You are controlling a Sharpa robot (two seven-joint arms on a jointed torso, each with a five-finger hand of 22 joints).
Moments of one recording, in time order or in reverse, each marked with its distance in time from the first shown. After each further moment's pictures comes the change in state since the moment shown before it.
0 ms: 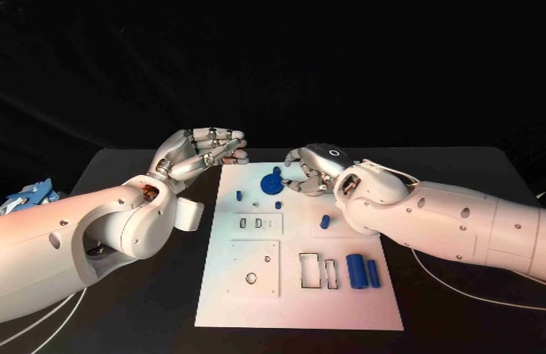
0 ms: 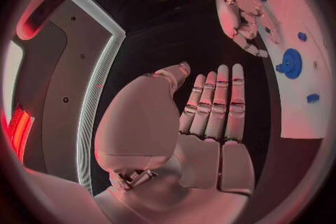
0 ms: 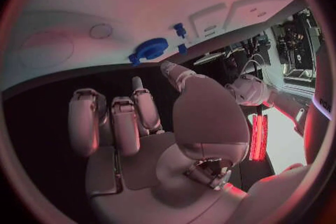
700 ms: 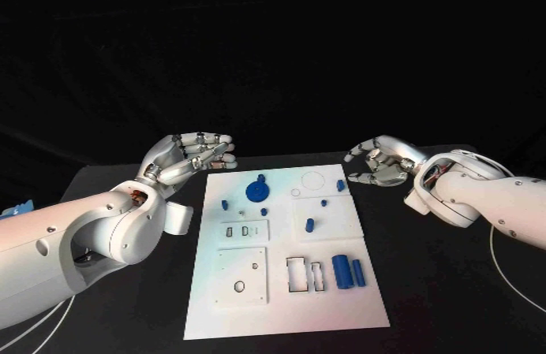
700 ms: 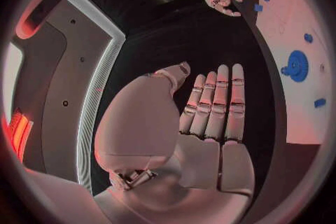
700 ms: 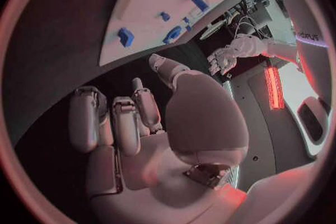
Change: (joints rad) left arm 0.000 -0.007 0.000 -0.022 0.008 0.005 0.000; left_hand 0.000 0.000 0.002 -0.002 0.000 0.000 0.000 0.000 0.001 0.000 0.000 0.000 0.000 0.000 0.000 0.000 0.001 0.000 0.000 0.000 0.000 -0.001; right arm 0.049 -0.339 0.008 0.027 0.457 0.195 0.291; right_hand 0.121 -0.028 0.016 -0.116 -0.021 -0.008 -0.014 -0.060 -0.018 -0.013 -0.016 -0.013 -0.017 0.000 -0.021 0.000 0.000 0.000 -0.023 -0.020 -0.037 0.001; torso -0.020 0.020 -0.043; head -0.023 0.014
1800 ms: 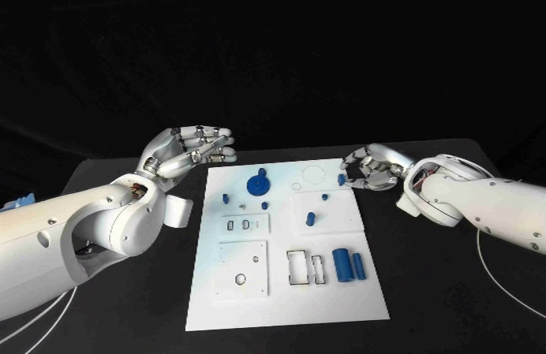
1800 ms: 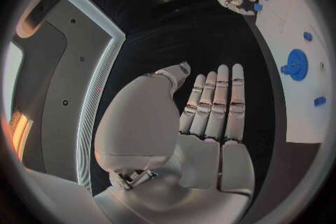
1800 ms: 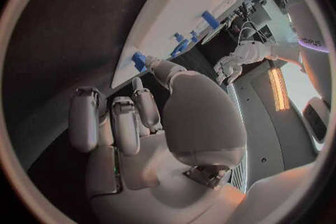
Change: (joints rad) left arm 0.000 0.005 0.000 -0.013 0.003 0.010 0.001; left_hand 0.000 0.000 0.000 0.000 0.000 0.000 0.000 0.000 0.000 0.000 0.000 0.000 0.000 0.000 0.000 0.000 0.001 0.000 0.000 0.000 0.000 0.000; right arm -0.059 0.091 -0.001 -0.121 -0.002 0.036 0.019; right_hand 0.030 0.020 0.019 -0.025 0.010 0.023 0.006 0.000 0.005 0.007 0.007 0.000 0.014 -0.004 0.004 0.000 0.000 0.000 0.003 0.004 0.000 0.000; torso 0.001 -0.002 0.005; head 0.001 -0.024
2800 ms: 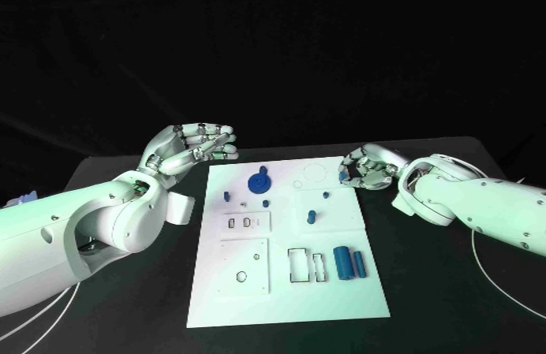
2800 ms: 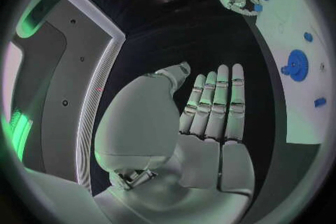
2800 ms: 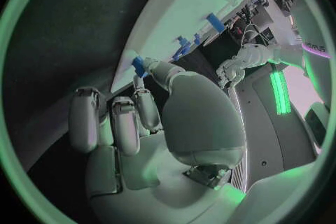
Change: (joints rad) left arm 0.000 0.001 0.000 -0.002 0.000 0.002 0.000; left_hand 0.000 0.000 0.000 0.000 0.000 0.000 0.000 0.000 0.000 0.000 0.000 0.000 0.000 0.000 0.000 0.000 0.000 0.000 0.000 0.000 0.000 0.000; right arm -0.009 0.036 0.000 -0.021 -0.023 -0.014 -0.025; right_hand 0.001 0.015 0.024 -0.015 -0.010 0.080 -0.004 0.023 0.007 0.015 -0.001 0.014 0.006 0.000 0.000 0.000 0.000 0.000 0.003 0.004 0.006 0.000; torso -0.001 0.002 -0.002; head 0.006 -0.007
